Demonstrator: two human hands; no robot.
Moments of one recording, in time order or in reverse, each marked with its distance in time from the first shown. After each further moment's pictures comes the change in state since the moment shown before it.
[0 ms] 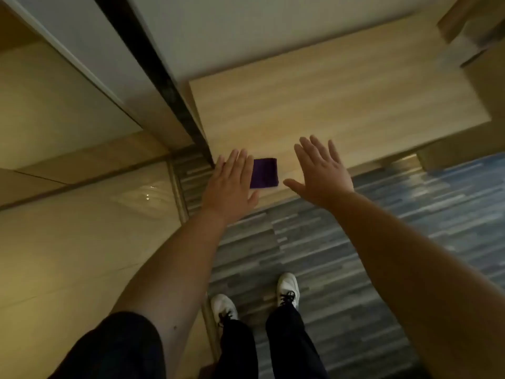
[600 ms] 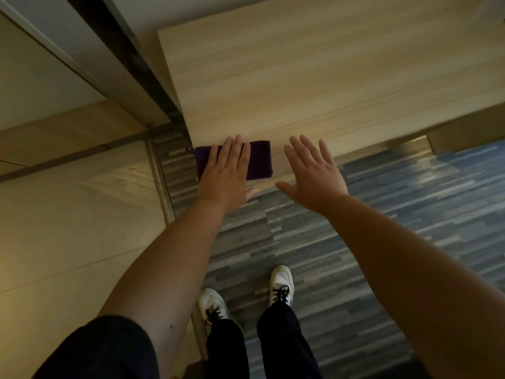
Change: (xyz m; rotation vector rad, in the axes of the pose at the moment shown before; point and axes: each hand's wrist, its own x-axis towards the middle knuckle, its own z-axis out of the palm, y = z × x) left_hand 0.048 0.012 0.106 0.088 0.003 -0.028; right_hand 0.018 0.009 0.101 -0.057 -0.032 -0.060
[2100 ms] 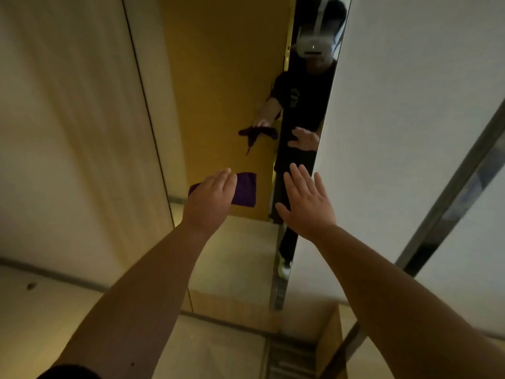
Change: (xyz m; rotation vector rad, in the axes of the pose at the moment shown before) left_hand -0.328 -0.491 -0.460 0.191 0.935 -0.491; right_hand 0.081 -0.422 -0.591 -0.177 0.810 -0.391
